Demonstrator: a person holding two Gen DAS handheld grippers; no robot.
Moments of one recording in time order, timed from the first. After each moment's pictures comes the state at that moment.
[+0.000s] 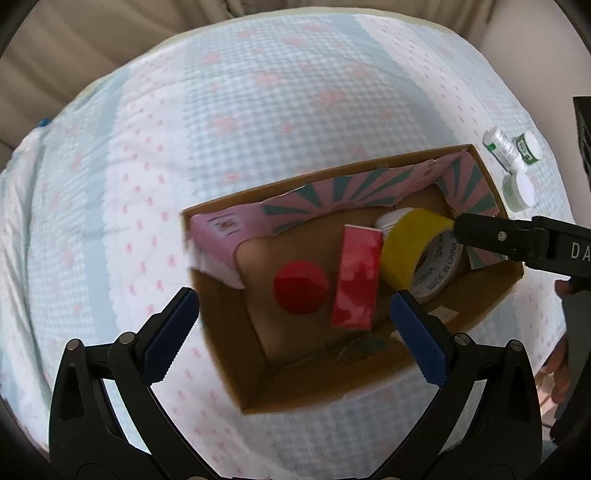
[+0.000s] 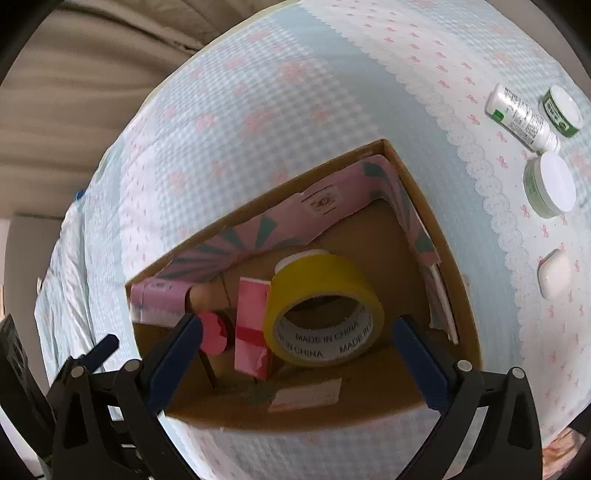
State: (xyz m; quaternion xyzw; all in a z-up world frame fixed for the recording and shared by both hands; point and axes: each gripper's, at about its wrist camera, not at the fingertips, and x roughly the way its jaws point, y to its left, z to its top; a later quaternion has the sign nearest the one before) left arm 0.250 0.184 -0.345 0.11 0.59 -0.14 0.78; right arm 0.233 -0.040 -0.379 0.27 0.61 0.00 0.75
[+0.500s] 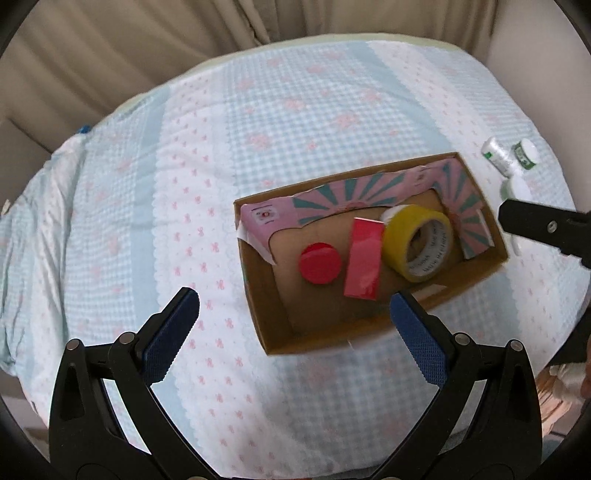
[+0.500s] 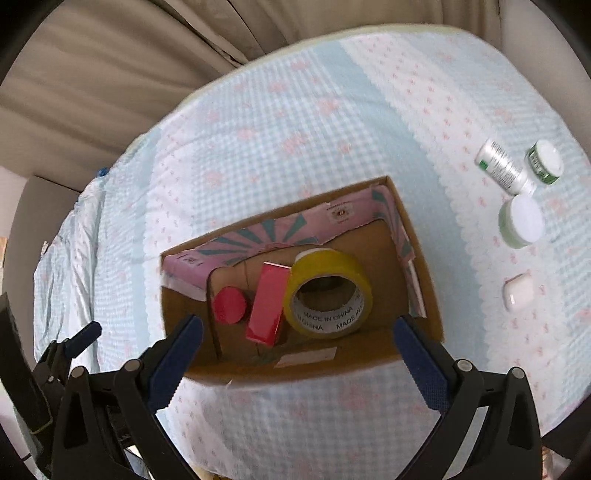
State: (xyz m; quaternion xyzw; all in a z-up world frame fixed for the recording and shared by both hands) left arm 0.194 0.198 -0.279 0.13 0.55 -0.11 0.82; right arm 0.186 -0.029 -0.302 0.22 0.56 0.03 0.80
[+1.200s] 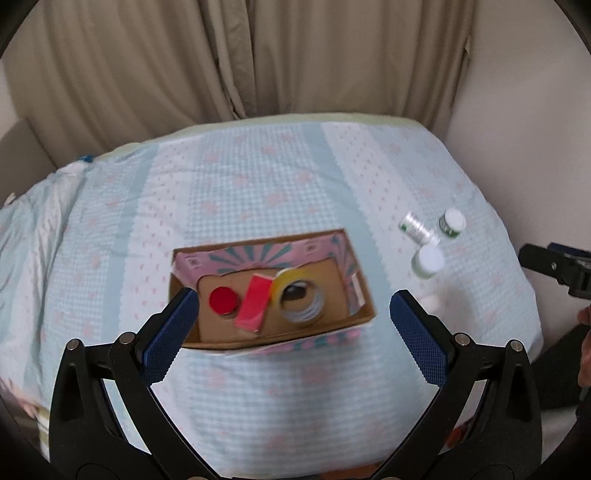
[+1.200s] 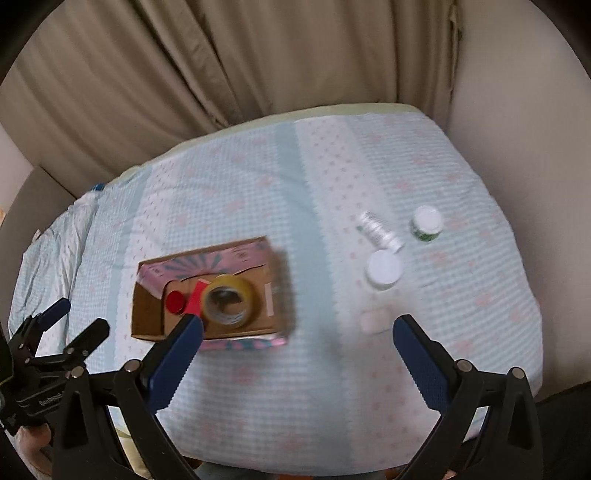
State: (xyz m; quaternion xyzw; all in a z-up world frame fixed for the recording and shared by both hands) left arm 0.101 0.072 -0.167 0.04 0.45 -0.11 0.88; right arm 0.080 -0.186 -0.202 0.13 0.49 -0.01 0.86
